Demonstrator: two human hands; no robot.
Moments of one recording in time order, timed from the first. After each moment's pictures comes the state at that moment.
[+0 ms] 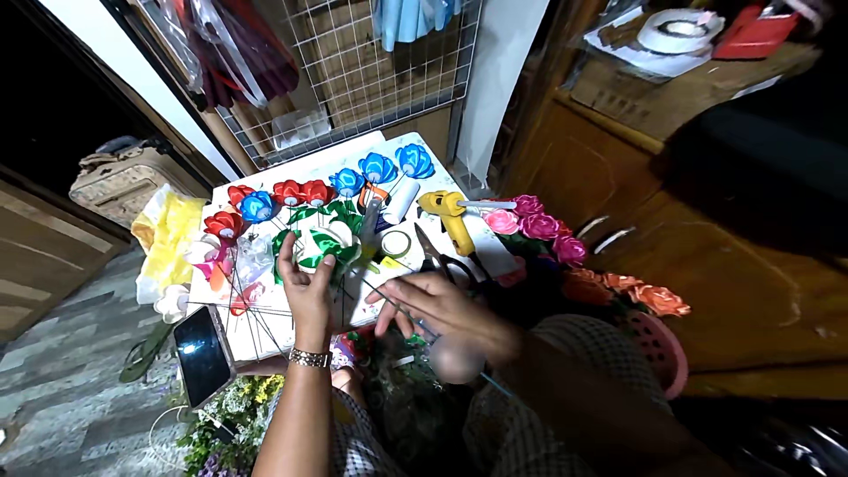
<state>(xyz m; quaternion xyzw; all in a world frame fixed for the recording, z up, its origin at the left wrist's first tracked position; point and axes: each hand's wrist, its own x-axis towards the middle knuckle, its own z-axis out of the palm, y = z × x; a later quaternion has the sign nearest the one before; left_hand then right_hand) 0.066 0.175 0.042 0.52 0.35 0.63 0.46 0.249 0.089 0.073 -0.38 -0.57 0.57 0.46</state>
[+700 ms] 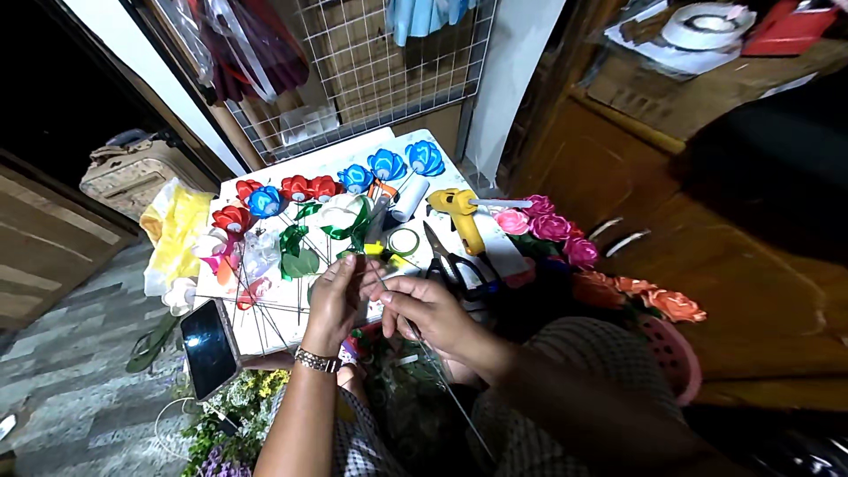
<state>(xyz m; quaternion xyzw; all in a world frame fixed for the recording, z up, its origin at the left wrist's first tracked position) 0.069 0.161 0.047 0.42 0.36 0.47 0.69 0.222 0.086 0.062 -0.35 -0.47 0.62 0.53</state>
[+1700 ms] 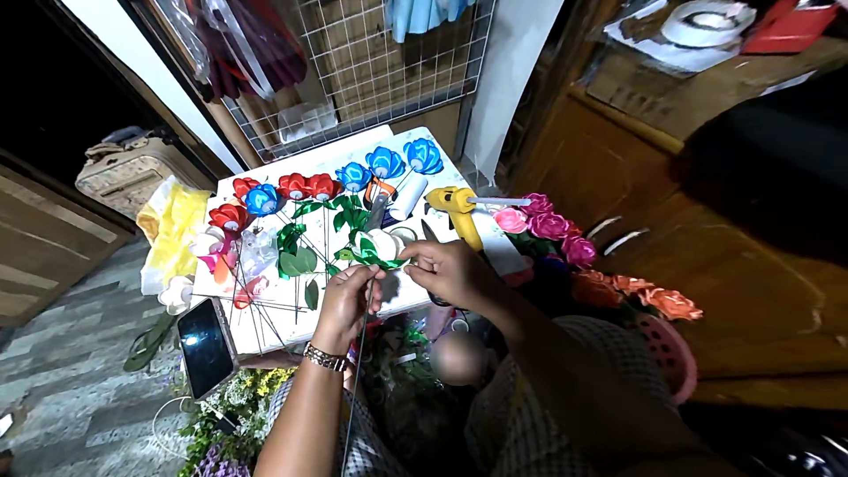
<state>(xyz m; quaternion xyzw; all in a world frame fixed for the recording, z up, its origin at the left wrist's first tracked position) 0.083 0.155 0.050 0.41 0.39 0.41 0.72 0.278 0.124 0.043 -0.50 -0.73 0.16 0.44</state>
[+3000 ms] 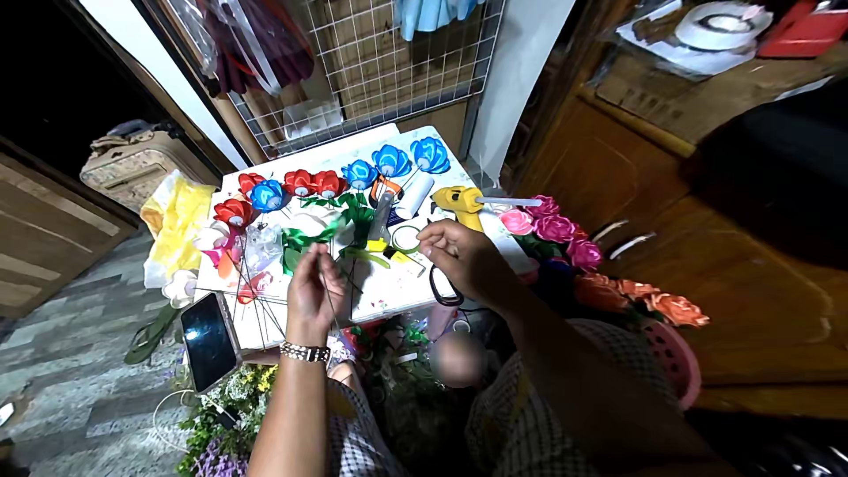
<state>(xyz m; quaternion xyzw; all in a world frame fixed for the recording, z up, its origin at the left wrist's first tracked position) 0.045 0.176 0.054 0.27 0.24 0.56 0.75 0.284 0.118 0.058 -0.53 -0.68 0.20 0.46</state>
